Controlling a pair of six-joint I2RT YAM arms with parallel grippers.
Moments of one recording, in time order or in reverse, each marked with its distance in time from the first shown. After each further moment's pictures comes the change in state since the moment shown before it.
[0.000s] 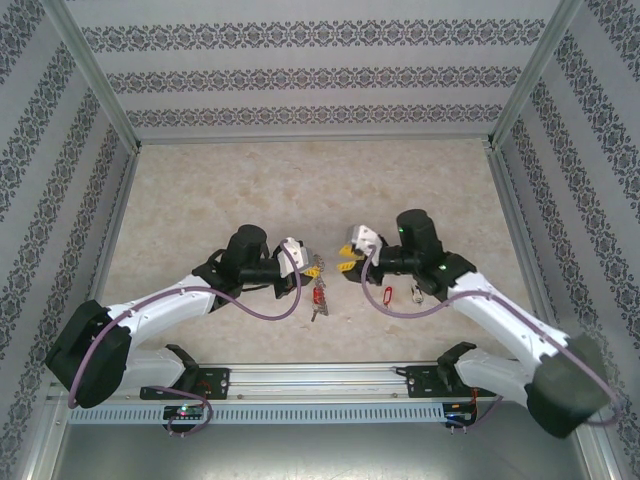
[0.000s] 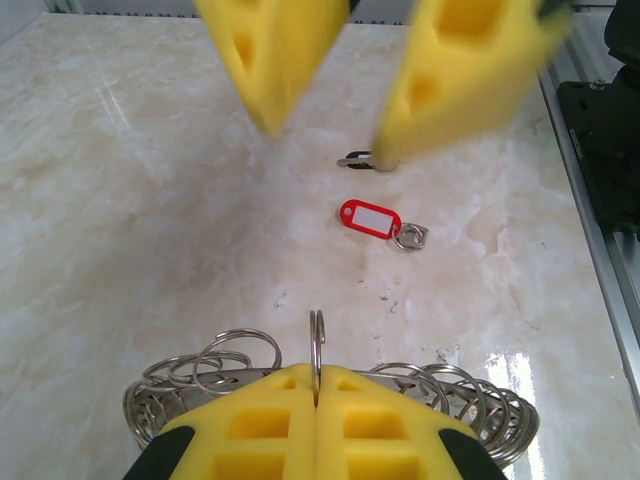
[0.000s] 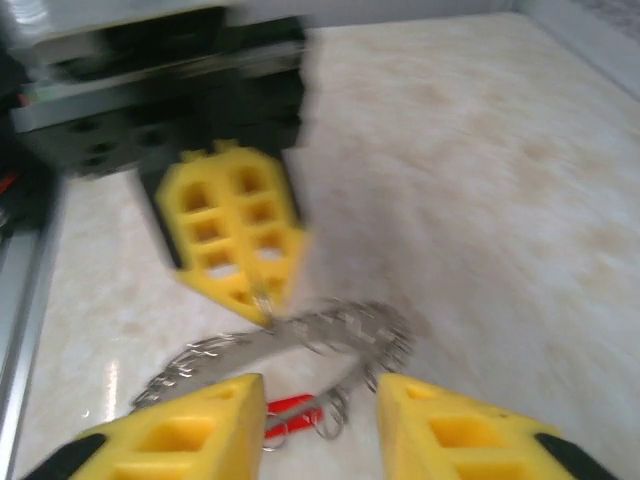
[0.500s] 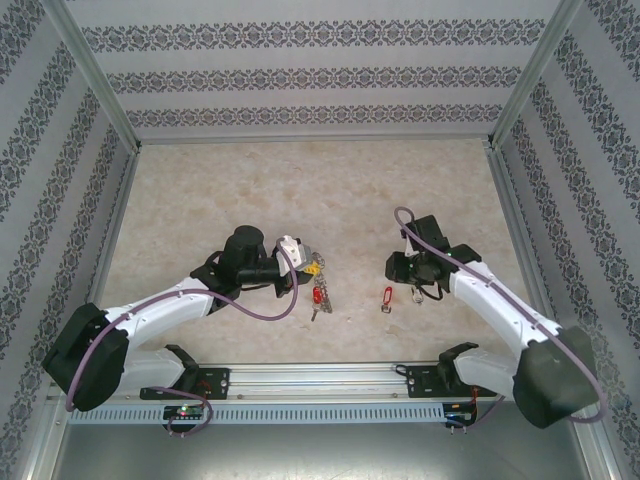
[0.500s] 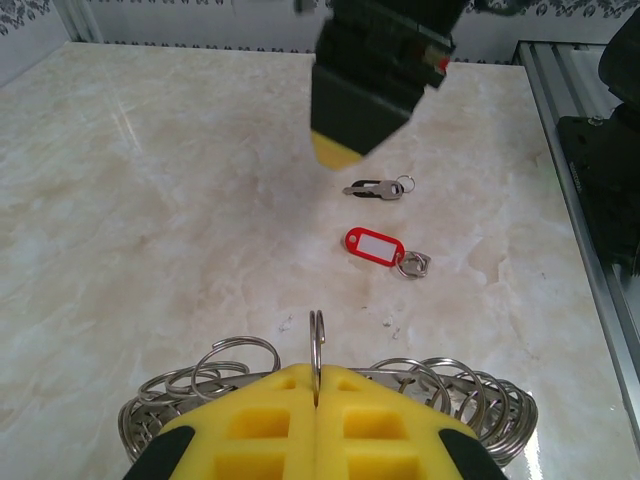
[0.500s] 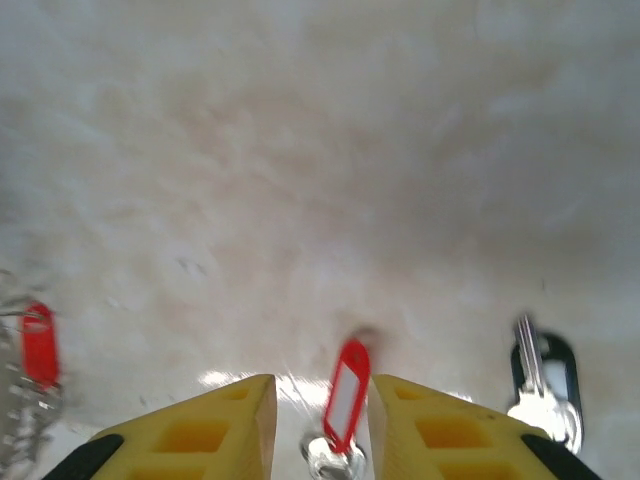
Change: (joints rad) left arm 0.000 -0.020 -0.016 0.063 0.000 -0.048; right arm -0.133 0.117 0.048 -0.509 0.538 0.879
